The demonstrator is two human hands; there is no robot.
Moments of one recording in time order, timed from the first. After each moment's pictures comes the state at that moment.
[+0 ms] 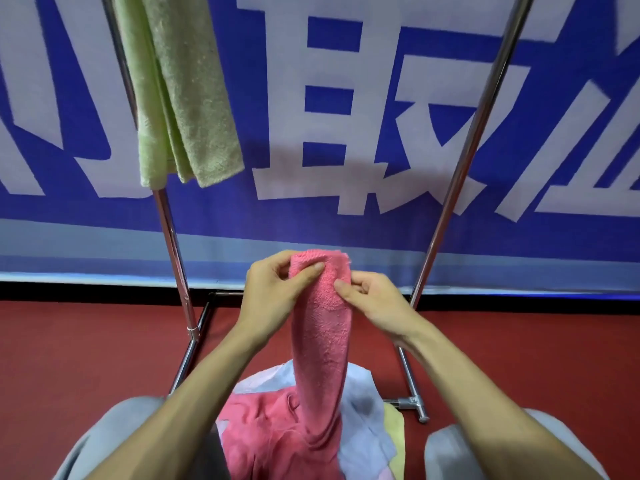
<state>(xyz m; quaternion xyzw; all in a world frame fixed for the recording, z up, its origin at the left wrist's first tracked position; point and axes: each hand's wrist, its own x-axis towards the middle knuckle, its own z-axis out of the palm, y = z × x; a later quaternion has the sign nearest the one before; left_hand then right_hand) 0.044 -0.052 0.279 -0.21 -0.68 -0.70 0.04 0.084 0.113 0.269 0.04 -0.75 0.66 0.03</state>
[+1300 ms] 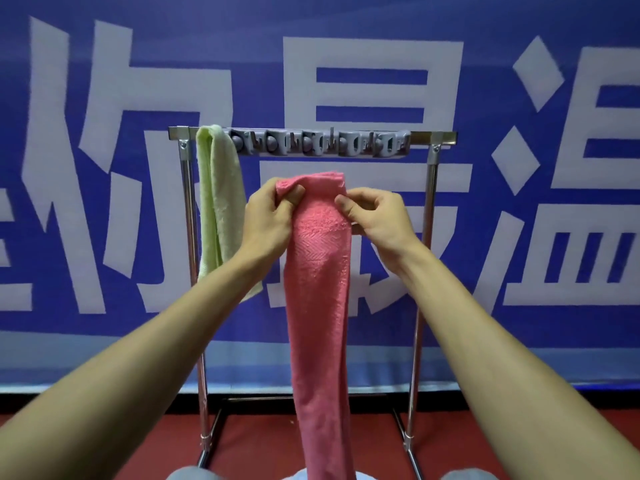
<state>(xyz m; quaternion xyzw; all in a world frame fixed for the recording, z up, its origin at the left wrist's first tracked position) 0.079 -0.064 0.539 -0.34 -0.63 -0.63 0.29 0.133 0.092 0.544 0.15 -0.72 0.60 0.31</state>
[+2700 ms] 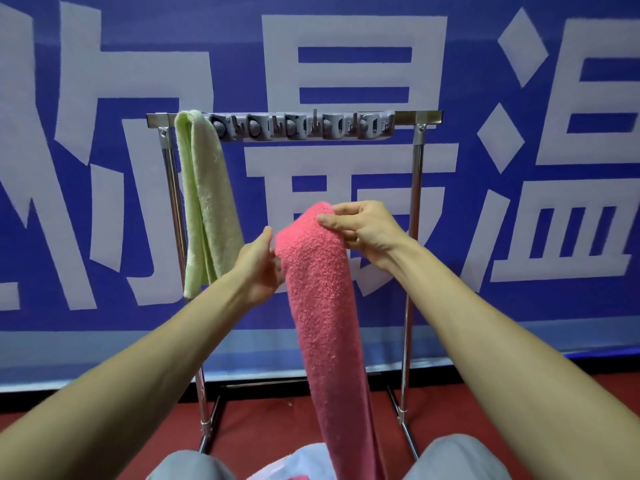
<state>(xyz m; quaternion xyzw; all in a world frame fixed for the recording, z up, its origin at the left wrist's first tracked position) 0.040 -0.061 0.467 -0.12 -0.52 -0.83 -0.16 0.147 0.103 0.525 0.09 -0.73 0.66 0.17</state>
